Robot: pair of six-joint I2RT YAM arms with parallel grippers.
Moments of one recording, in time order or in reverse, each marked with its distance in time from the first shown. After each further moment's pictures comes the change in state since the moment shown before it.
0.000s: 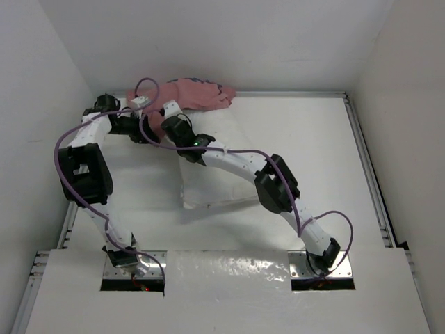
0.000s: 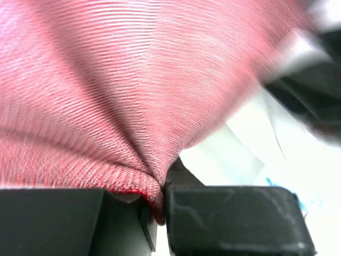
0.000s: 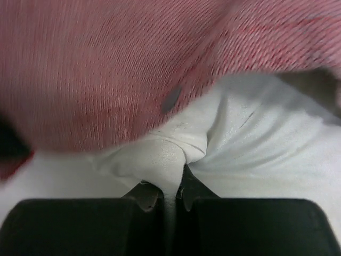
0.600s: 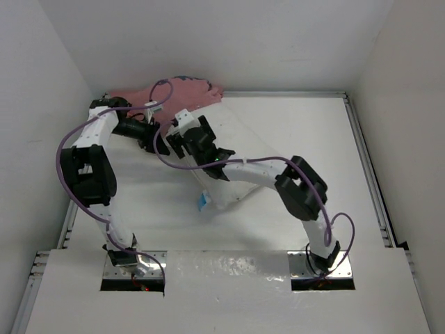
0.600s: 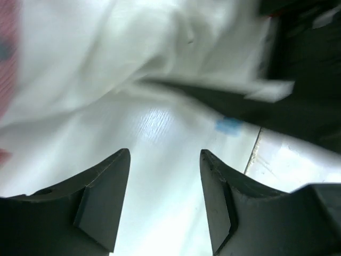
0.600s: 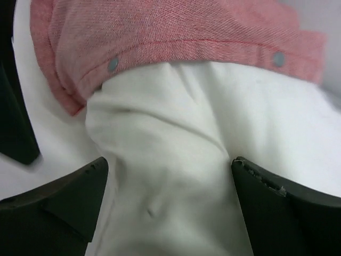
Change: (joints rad) left arm -0.092 -0.016 0.134 -0.503 0.090 0.332; right arm -0.011 -0.270 -0.524 0.501 -0.070 -0.082
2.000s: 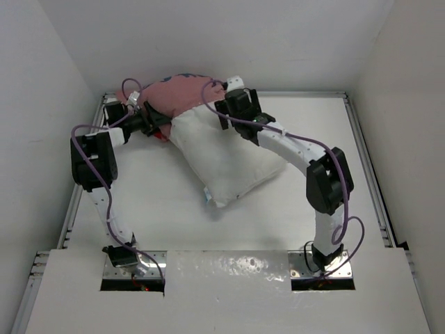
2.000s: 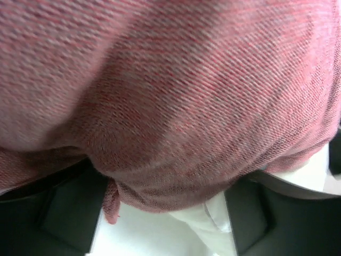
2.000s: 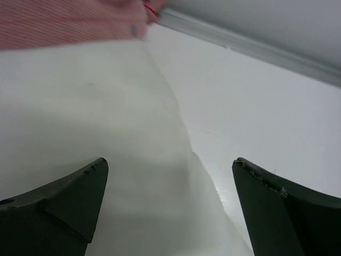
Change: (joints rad) left arm 0.068 0.224 -0.258 1.462 -0.039 -1.419; right arm -0.286 -0.178 0.061 -0.433 -0.013 0.040
